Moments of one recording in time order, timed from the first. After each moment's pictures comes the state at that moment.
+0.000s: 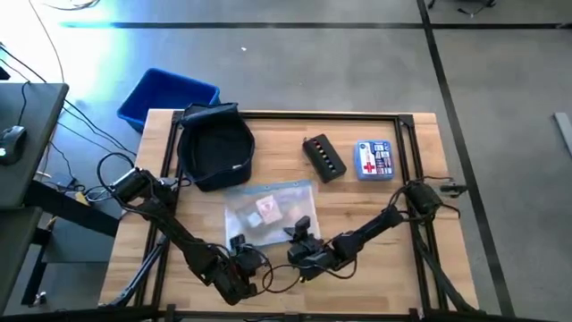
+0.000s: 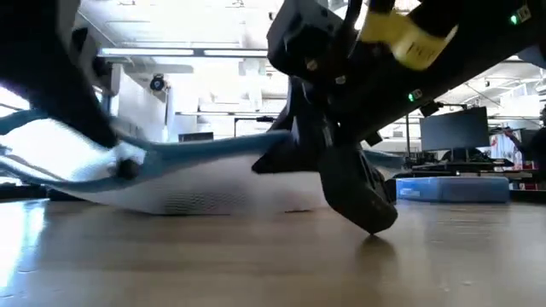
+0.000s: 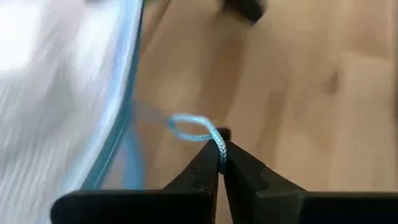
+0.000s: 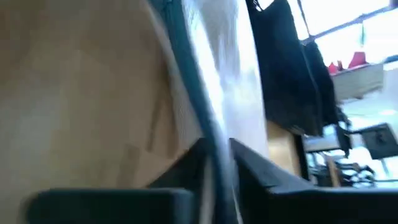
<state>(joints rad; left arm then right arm) -0.78 1.86 1.16 -0.48 -0.57 -1.01 0.53 2.16 1.21 0.09 0.94 -0.36</state>
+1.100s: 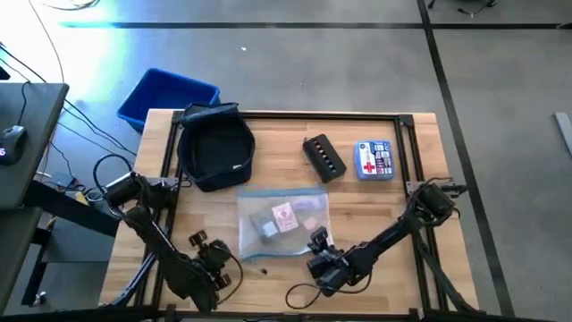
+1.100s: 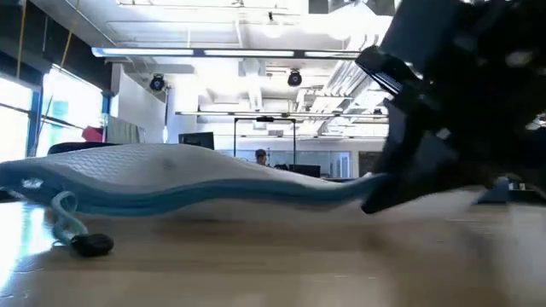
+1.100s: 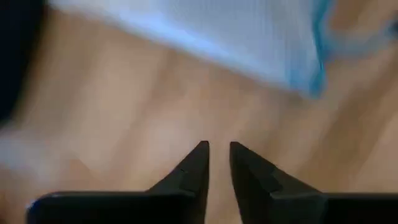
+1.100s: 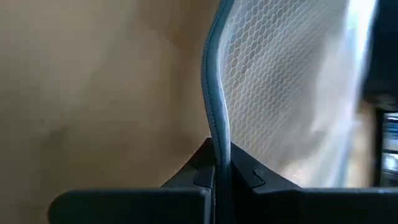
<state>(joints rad) -0.90 1.86 1.31 -1.24 -0.54 -1.43 0.68 2.07 1.22 -0.41 0.70 -0.01</state>
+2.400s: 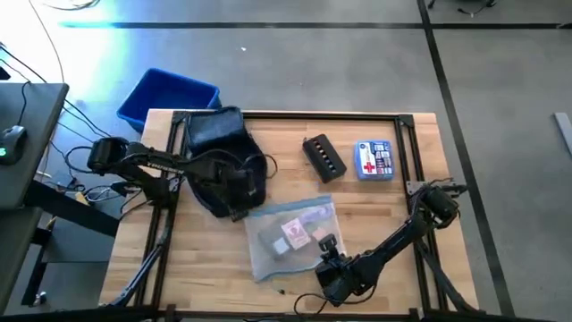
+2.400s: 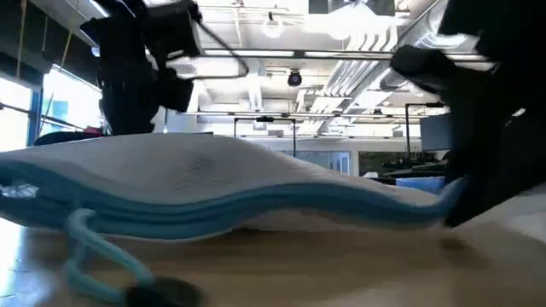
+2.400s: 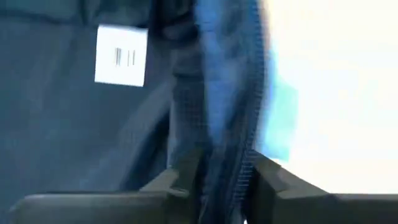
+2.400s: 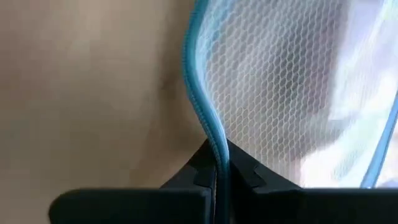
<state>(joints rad) -0.02 1.44 0.82 -0.65 0.10 -0.45 0.73 2.06 1.34 -0.72 0.51 0.20</state>
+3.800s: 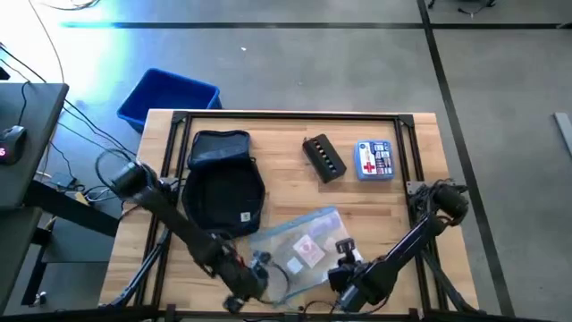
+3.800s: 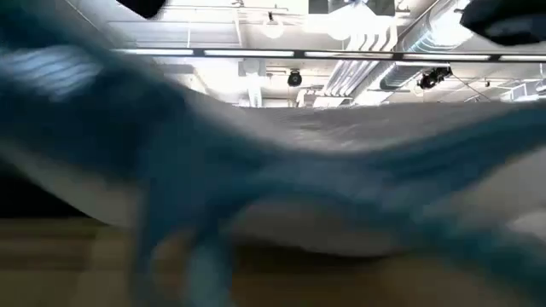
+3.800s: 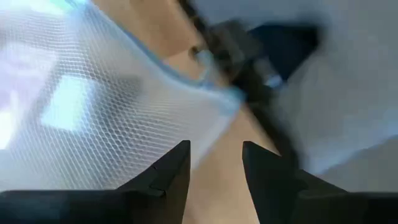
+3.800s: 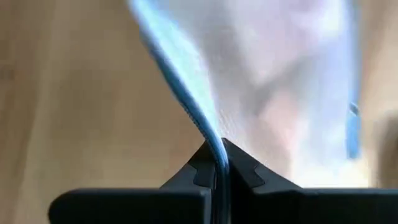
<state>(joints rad) -0.68 1.88 1.33 -0.38 -0.14 -0.10 0.80 1.96 1.43 -1.03 0.39 0.55</state>
